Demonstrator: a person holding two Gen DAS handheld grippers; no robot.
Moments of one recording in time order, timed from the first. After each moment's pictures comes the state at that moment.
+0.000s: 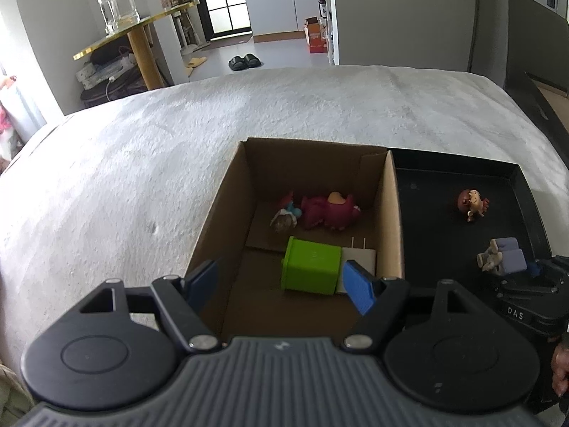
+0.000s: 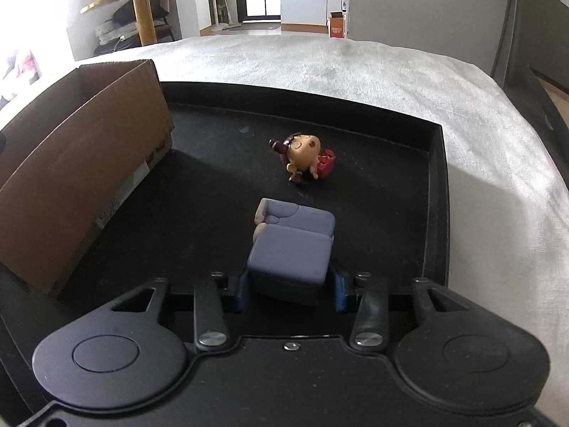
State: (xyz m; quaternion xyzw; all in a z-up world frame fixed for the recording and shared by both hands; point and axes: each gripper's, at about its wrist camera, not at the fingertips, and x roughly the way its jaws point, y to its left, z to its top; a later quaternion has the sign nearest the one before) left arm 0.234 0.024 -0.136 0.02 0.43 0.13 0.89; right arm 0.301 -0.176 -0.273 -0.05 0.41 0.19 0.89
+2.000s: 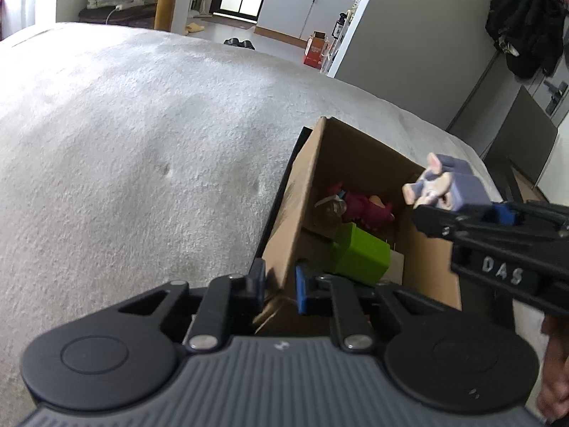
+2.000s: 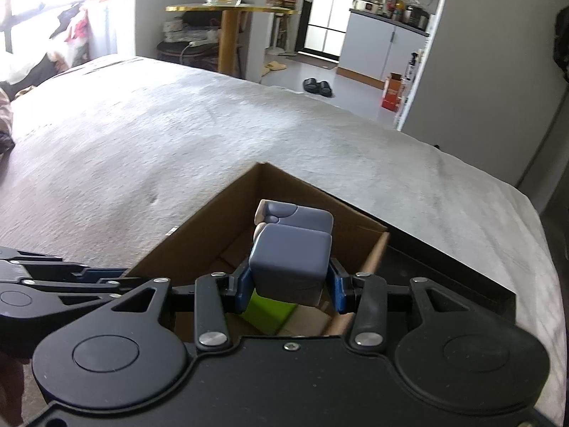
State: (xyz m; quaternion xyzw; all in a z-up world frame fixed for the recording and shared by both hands) left arm 0.188 0.154 -0.169 -0.19 0.40 0.06 0.90; right arm 0.263 0.026 -0.150 -0.15 0.34 0.24 0.89
